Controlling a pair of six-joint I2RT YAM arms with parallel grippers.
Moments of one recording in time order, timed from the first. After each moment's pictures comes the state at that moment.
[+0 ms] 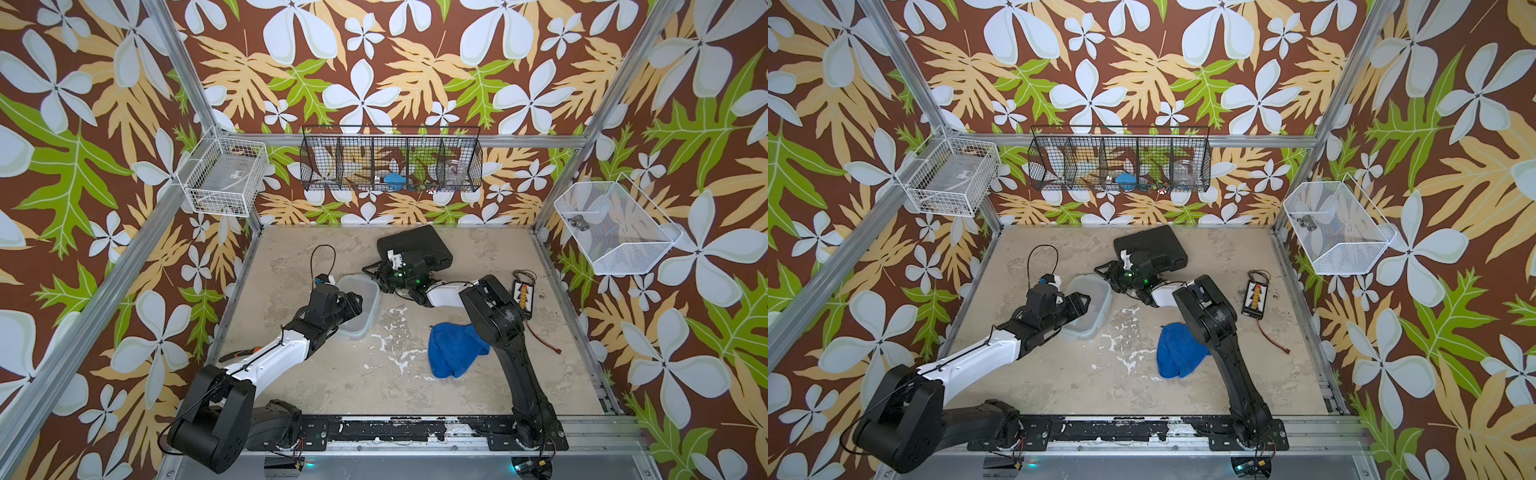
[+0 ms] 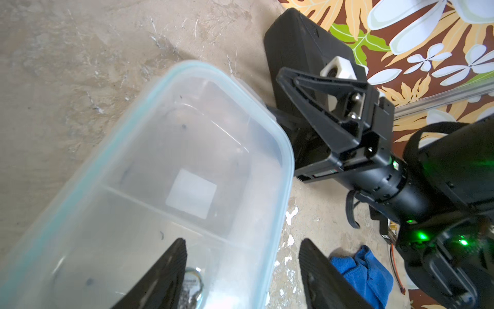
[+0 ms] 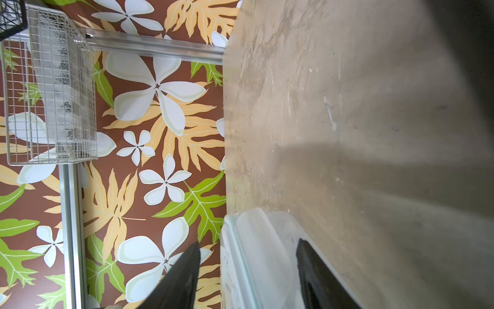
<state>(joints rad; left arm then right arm) -0.39 1.26 0.57 0.04 0.06 -0.83 0.59 2.37 1.51 0.56 -0.57 1.29</state>
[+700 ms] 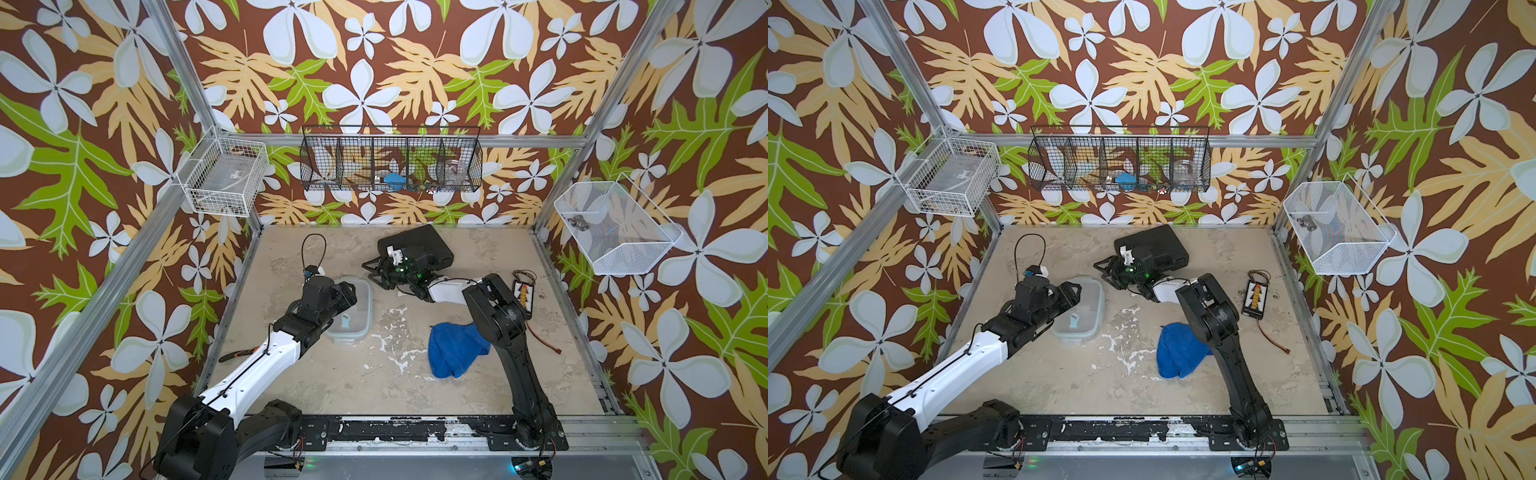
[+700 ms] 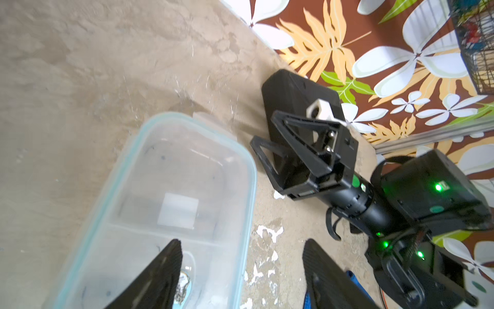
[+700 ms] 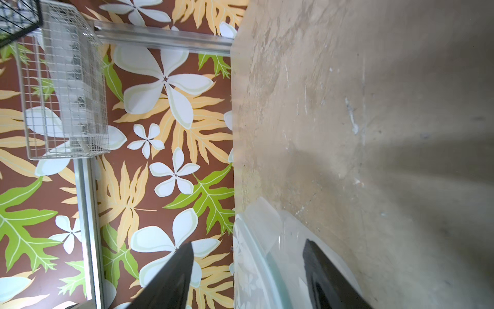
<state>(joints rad) -0.39 1.14 0.72 -0.17 -0.08 -0.84 0.55 2.32 1.50 0.53 -0.63 1.27</state>
